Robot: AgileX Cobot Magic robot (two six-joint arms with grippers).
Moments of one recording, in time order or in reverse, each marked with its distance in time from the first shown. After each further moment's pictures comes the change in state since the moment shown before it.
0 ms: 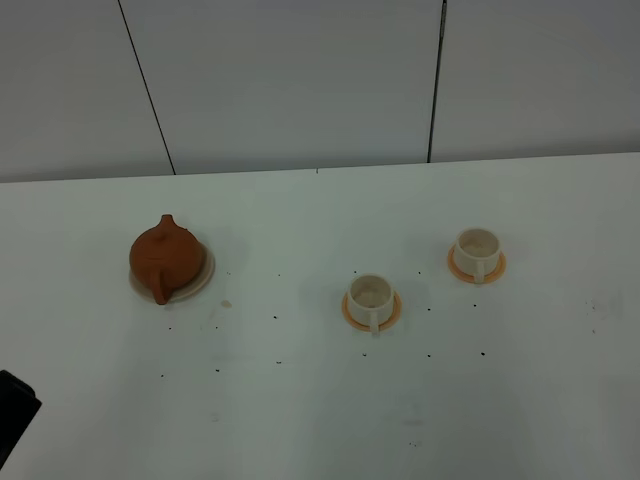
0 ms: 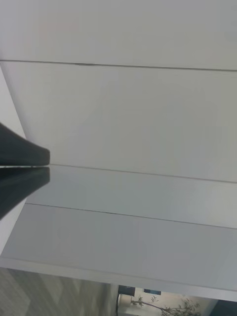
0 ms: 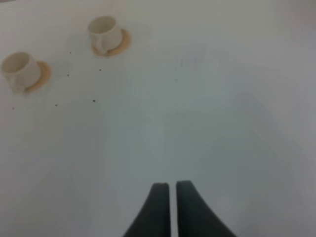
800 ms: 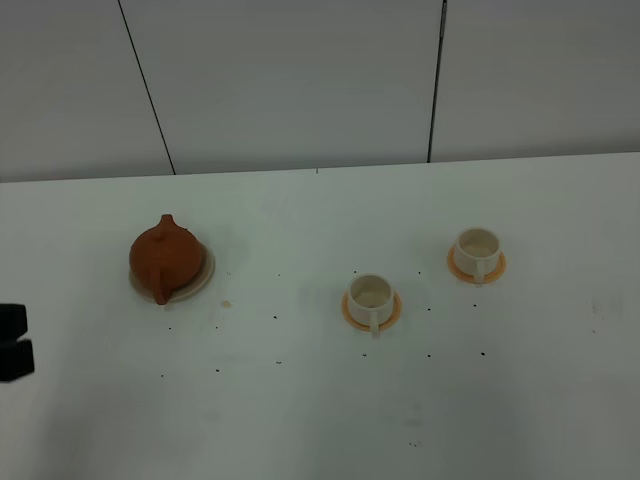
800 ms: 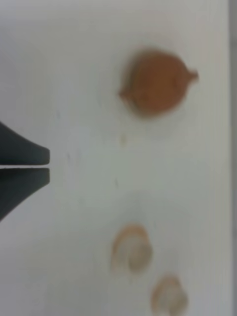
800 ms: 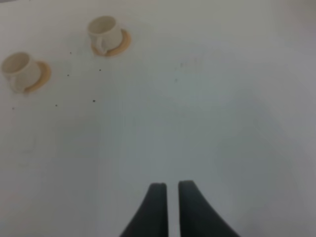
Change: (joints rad) left arm -0.001 0.625 -0.446 1.333 0.110 -1.197; right arm 0.000 0.000 0.000 0.000 0.000 0.002
